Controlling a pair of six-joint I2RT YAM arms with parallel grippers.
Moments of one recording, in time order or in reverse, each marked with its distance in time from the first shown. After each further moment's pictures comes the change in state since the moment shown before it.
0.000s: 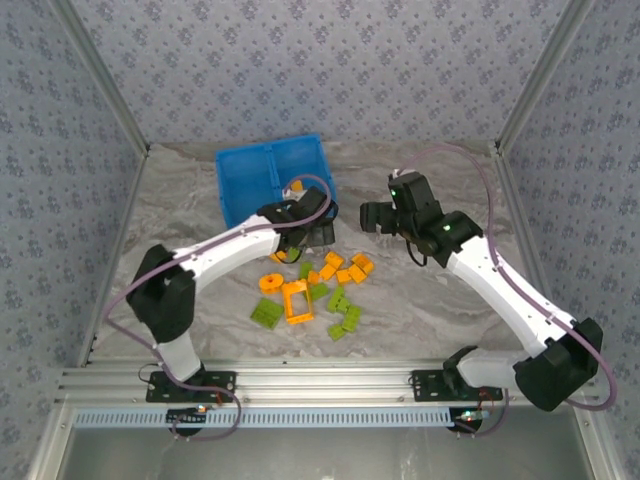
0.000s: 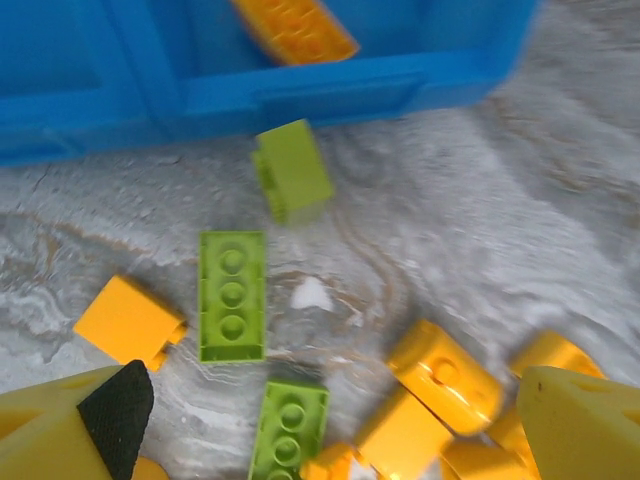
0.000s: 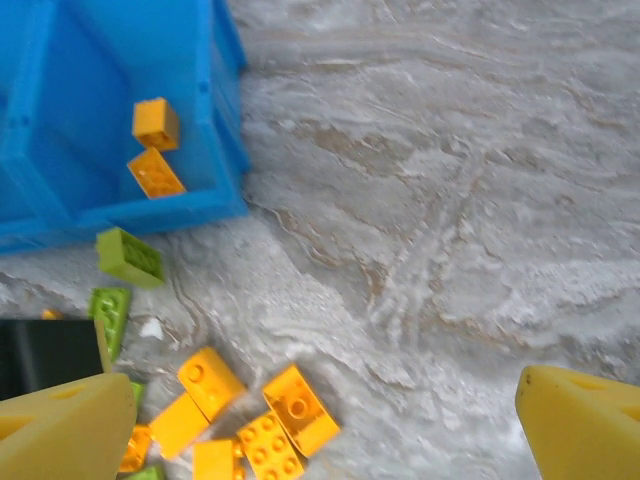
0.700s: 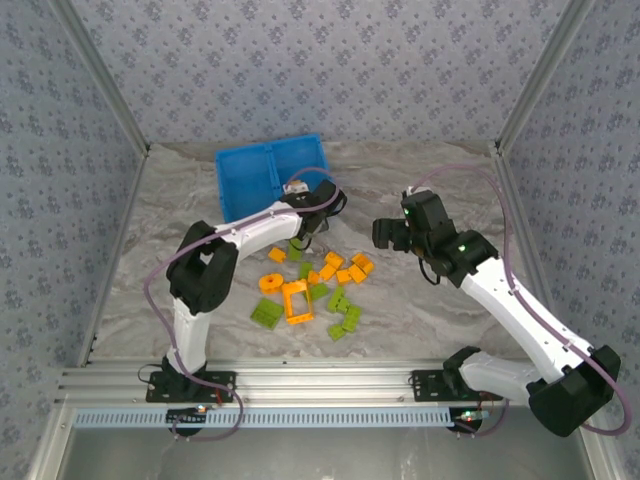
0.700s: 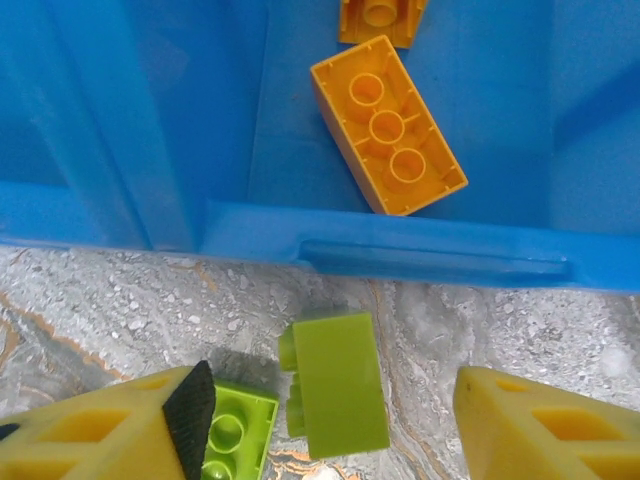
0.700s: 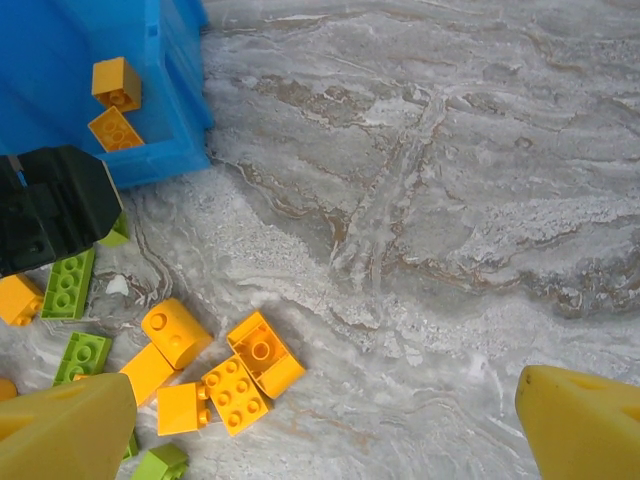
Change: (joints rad) left arm 0.061 0.279 0.181 0.031 -0.137 -0.124; right arm -0.010 -0.136 -0.124 -0.040 0.010 0.026
